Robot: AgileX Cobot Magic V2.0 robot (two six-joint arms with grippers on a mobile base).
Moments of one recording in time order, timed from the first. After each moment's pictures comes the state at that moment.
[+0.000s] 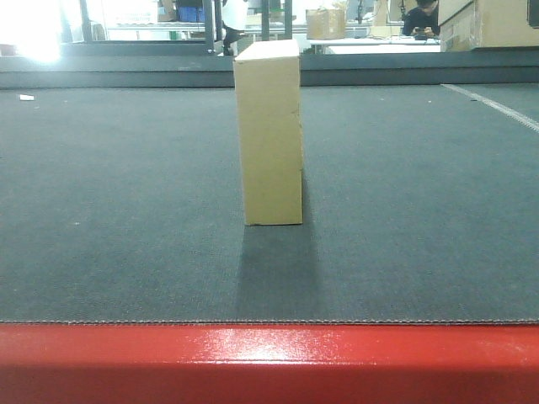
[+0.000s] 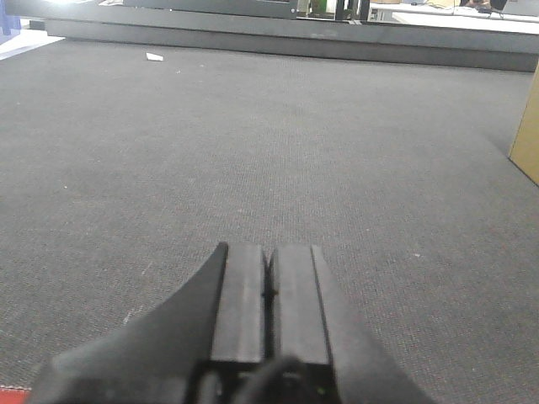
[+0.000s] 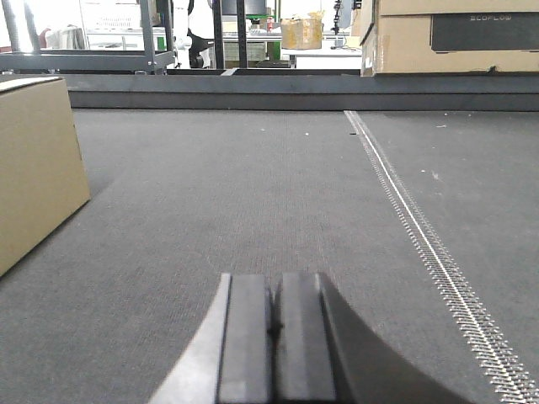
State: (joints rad) left arm -0.03 -0.01 0.03 -0.08 0.12 0.05; right arm -0.01 -0.01 0.03 0.11 0.04 -0.04
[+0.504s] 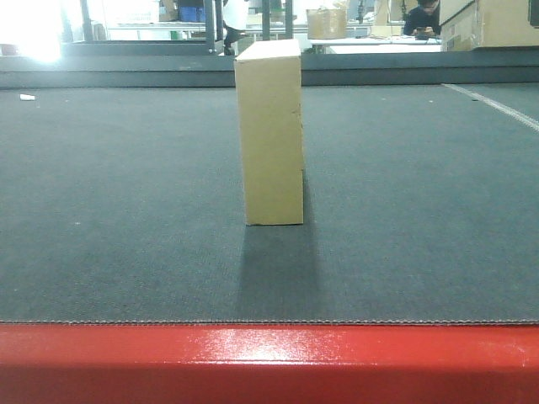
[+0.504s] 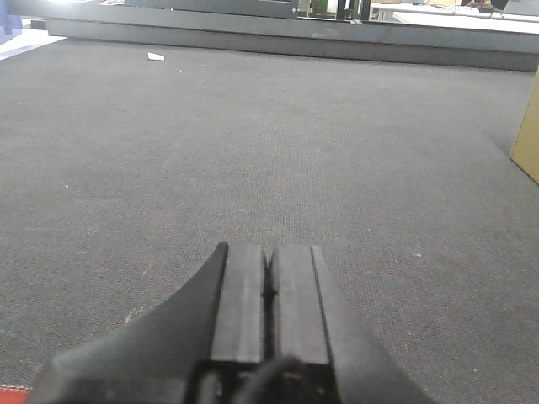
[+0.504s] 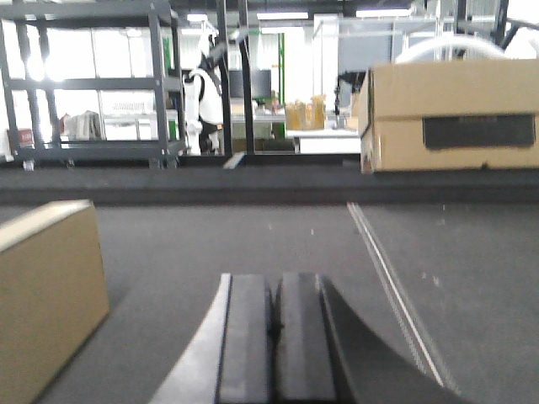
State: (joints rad) left arm -0.03 -0.01 0.03 -0.08 0.12 0.05; right arm -0.01 0.03 -0.21 0.11 0.07 -0.02
